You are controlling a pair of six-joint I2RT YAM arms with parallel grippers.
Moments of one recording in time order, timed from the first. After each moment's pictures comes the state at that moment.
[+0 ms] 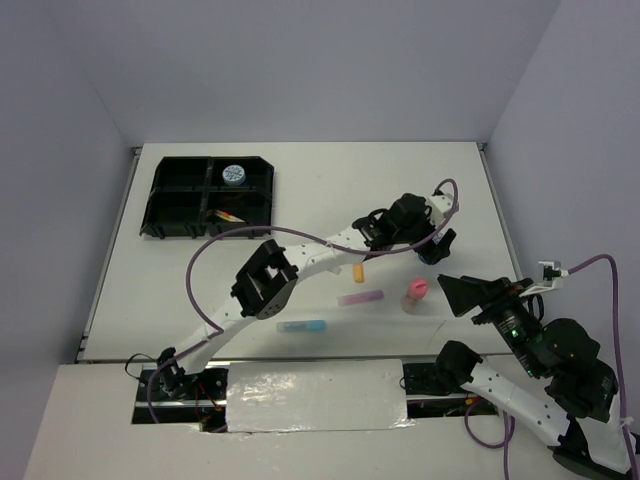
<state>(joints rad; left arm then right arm) -0.99 2.50 2.21 -0.09 0.21 -0.11 0.91 0.03 0.86 -0.85 0.54 0.73</state>
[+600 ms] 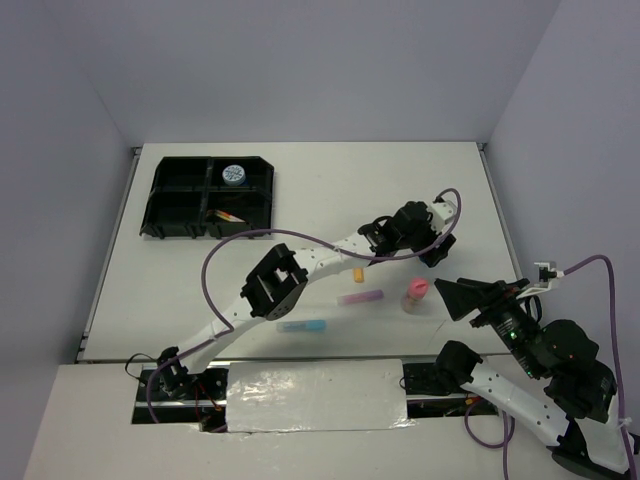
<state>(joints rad) -1.00 2.61 2.29 -0.07 0.10 -0.06 0.91 0.01 0.85 -0.85 0.49 0.71</state>
